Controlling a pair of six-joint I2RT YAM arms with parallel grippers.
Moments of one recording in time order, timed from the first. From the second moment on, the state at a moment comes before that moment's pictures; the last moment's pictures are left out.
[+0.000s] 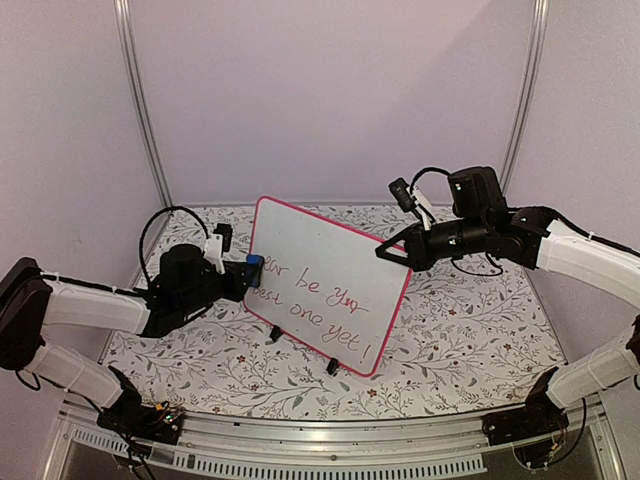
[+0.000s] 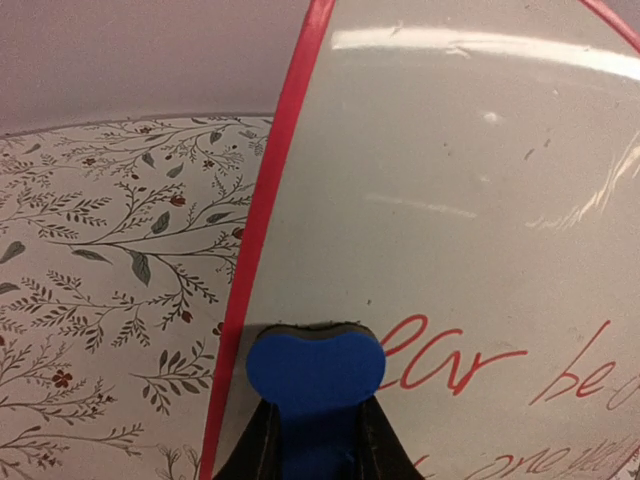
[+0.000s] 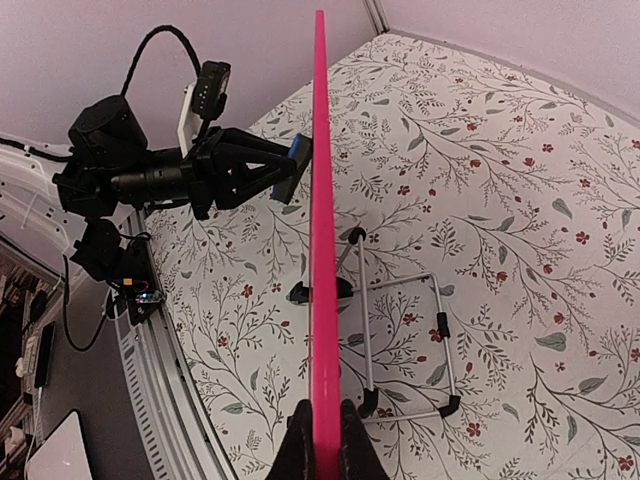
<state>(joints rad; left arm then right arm) -0.62 1.35 0.46 0.58 -0.05 -0.33 0.72 1.32 1.11 -0.34 -0.44 0.18</state>
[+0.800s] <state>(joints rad) -0.66 1.36 0.40 0.58 -0.09 -0.37 0.72 1.32 1.11 -0.34 -0.45 0.18</state>
